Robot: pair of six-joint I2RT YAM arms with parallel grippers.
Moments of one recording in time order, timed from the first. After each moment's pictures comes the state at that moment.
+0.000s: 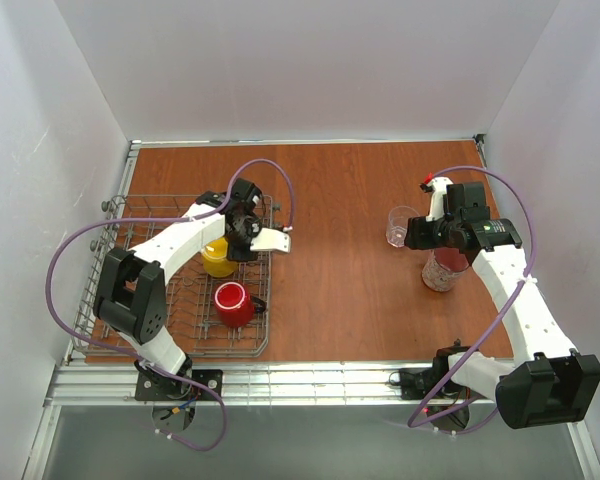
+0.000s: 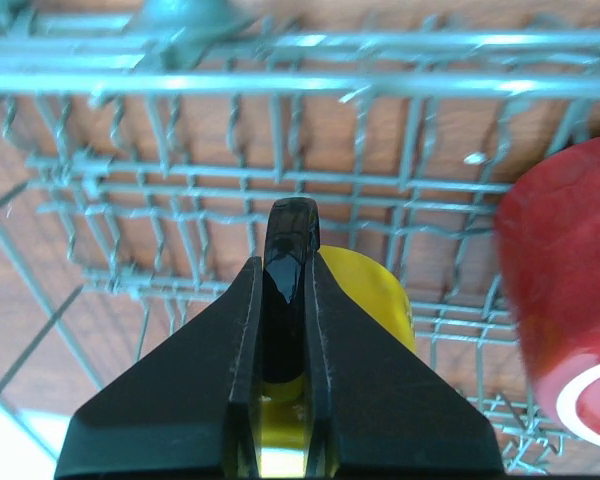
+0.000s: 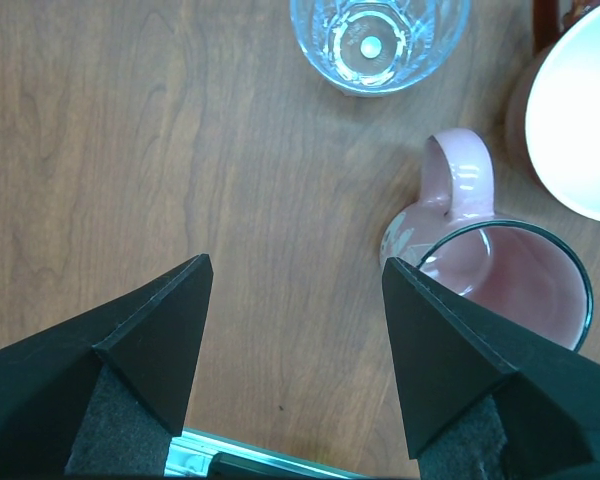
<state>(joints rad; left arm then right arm) -0.47 1.64 1.25 -0.92 0.06 1.19 0.15 1.12 1.05 -0.84 -0.16 -0.04</state>
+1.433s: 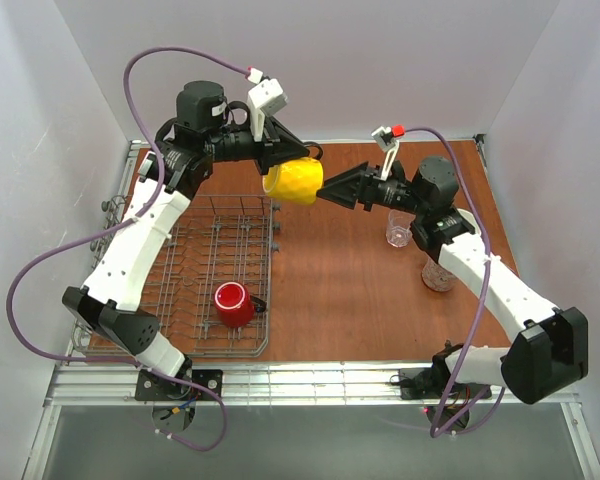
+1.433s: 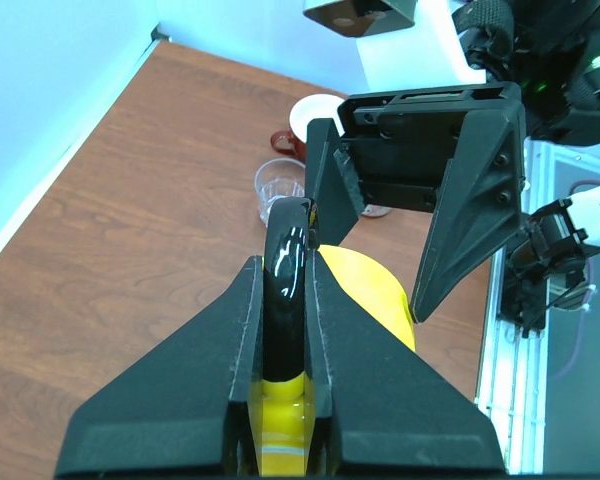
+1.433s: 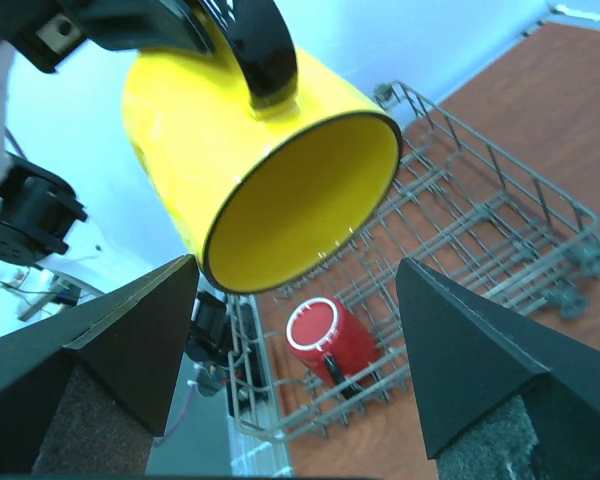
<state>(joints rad) -0.47 1.57 1.93 -0.65 0.76 0.17 0.44 1.26 1.04 0.30 -0.84 0.66</state>
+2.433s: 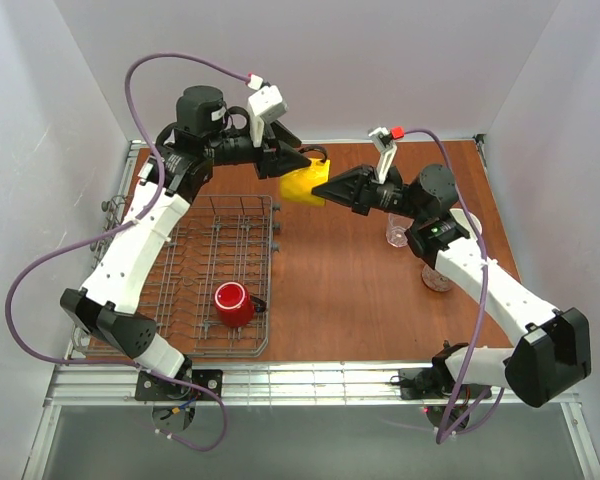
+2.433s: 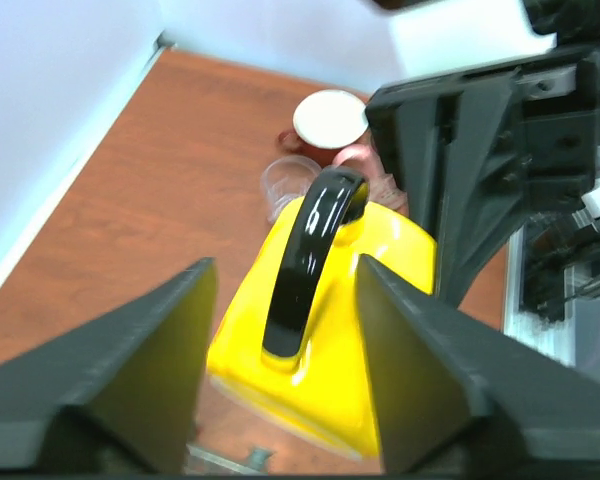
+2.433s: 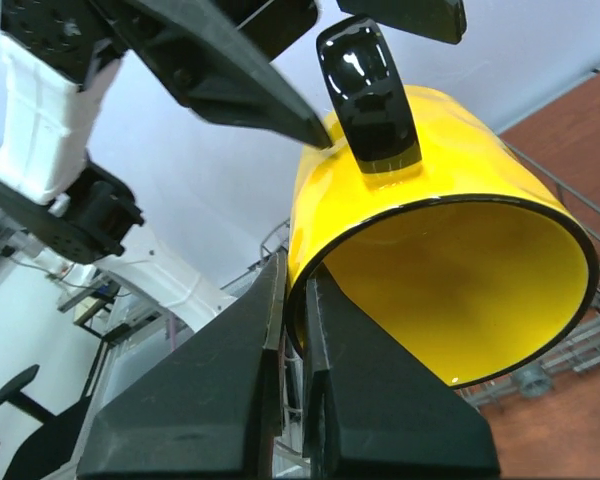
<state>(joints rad) -0.47 1.54 1.88 -0.59 0.79 0.21 0.52 1.25 1.02 0.53 -0.85 0.81</state>
